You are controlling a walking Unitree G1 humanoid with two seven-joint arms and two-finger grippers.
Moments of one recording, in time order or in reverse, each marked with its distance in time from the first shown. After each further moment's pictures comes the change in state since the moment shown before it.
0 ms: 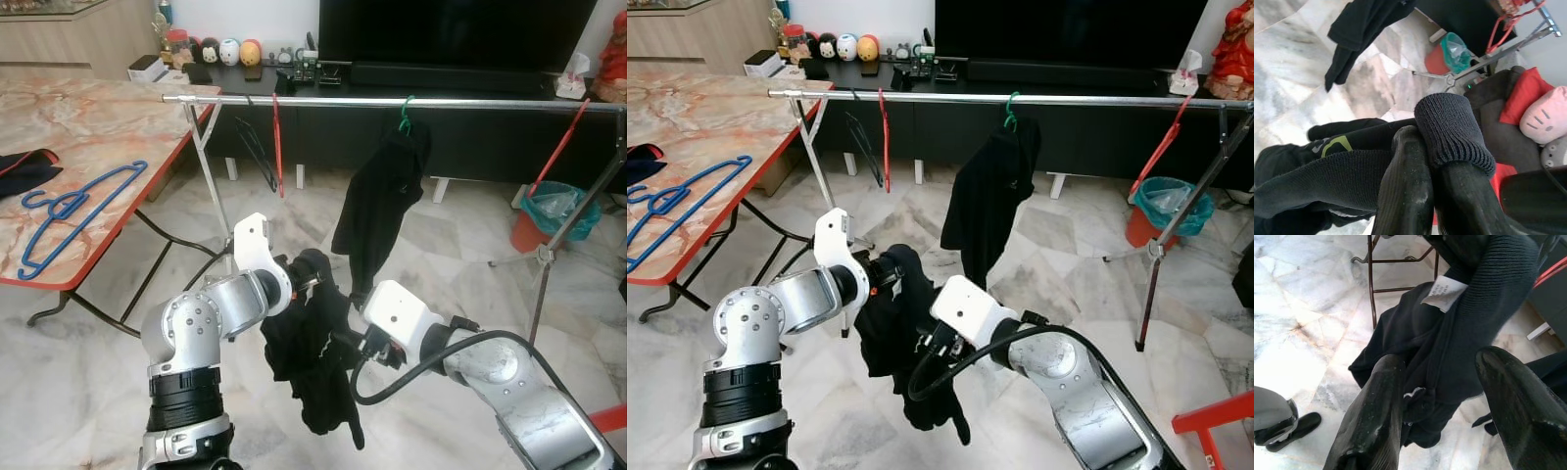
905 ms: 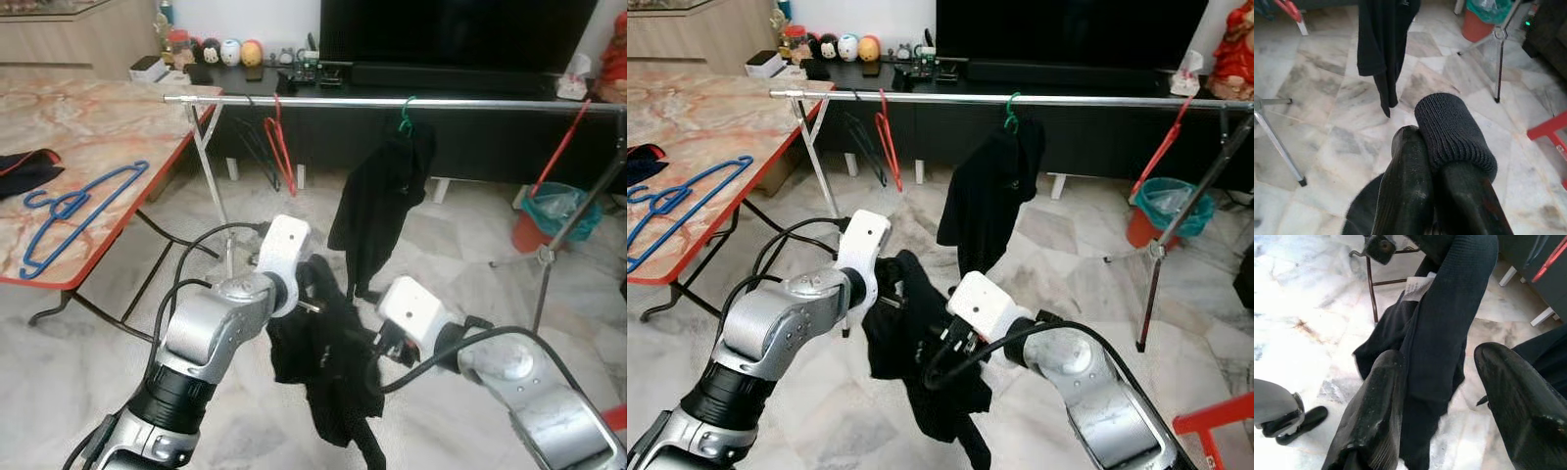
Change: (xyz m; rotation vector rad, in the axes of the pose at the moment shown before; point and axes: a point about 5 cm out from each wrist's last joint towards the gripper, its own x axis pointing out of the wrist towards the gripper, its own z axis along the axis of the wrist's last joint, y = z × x) left arm 0.016 0.004 -0.015 0.675 -0.013 0.041; right arm -0.008 -0.006 -0.012 0.062 0.012 0.007
